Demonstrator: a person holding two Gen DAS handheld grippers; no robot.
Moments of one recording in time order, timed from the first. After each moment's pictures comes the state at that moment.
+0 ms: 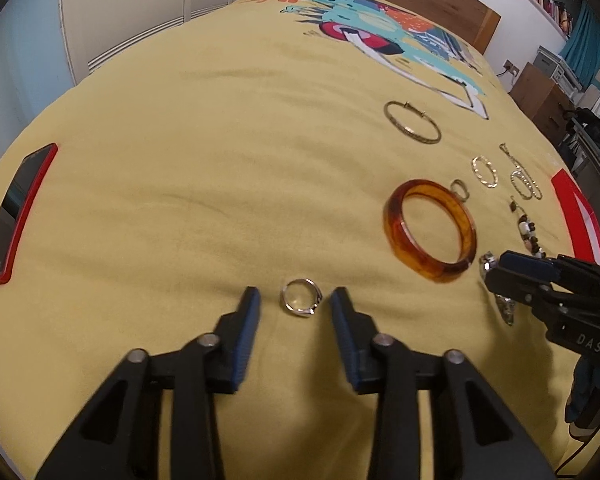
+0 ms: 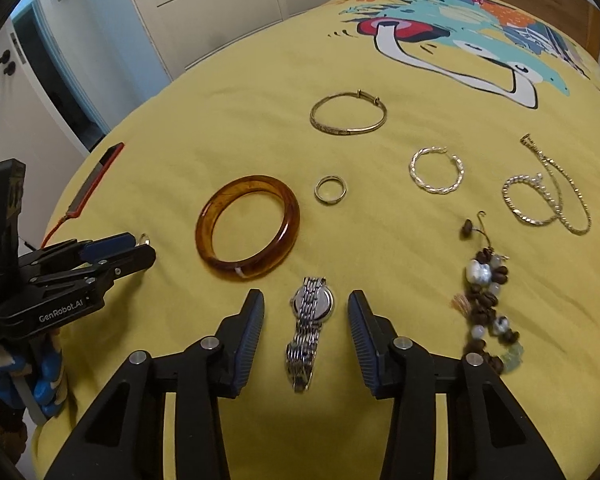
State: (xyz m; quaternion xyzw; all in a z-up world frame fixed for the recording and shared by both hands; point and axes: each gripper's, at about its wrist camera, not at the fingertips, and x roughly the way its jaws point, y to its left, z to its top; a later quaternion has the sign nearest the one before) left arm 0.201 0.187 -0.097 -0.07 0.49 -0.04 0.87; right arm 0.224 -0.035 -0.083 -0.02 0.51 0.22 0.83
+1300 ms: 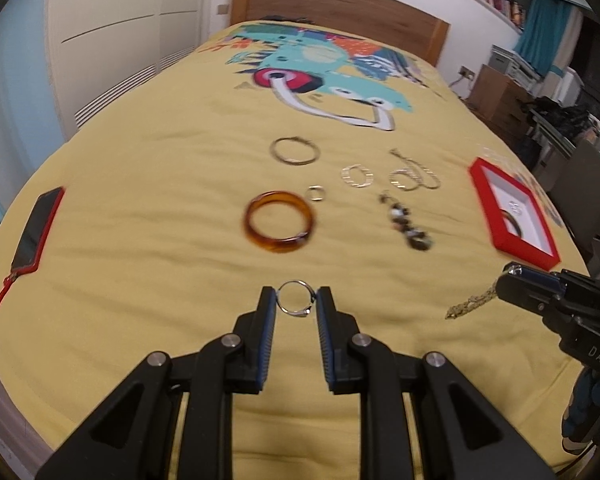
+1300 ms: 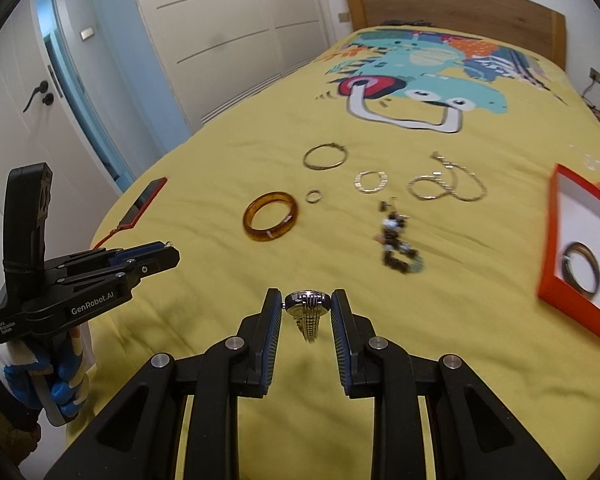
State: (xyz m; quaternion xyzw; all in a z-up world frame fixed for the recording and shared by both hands) left arm 0.104 0.093 -0.002 -0.04 0.43 -0.09 0.90; right arm 0.097 -0.129 0.007 0.02 0.42 0.21 0.88
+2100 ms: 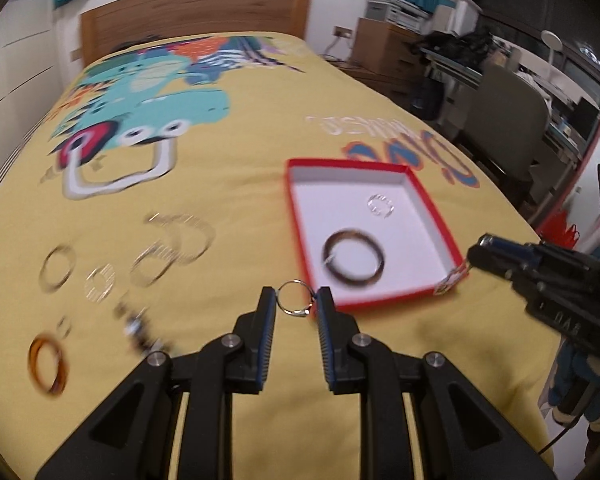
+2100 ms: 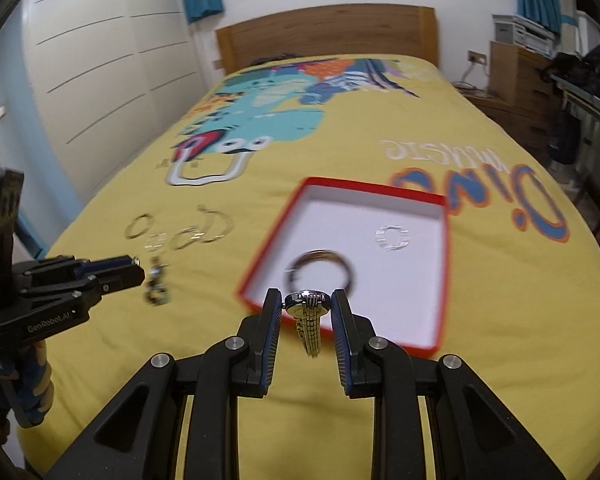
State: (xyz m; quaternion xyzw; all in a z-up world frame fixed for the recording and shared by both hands) left arm 0.188 -0.197 0.031 0.06 0.42 -0.27 0.87; right arm 0.118 -0.387 0.028 0.06 0.39 0.03 0.92
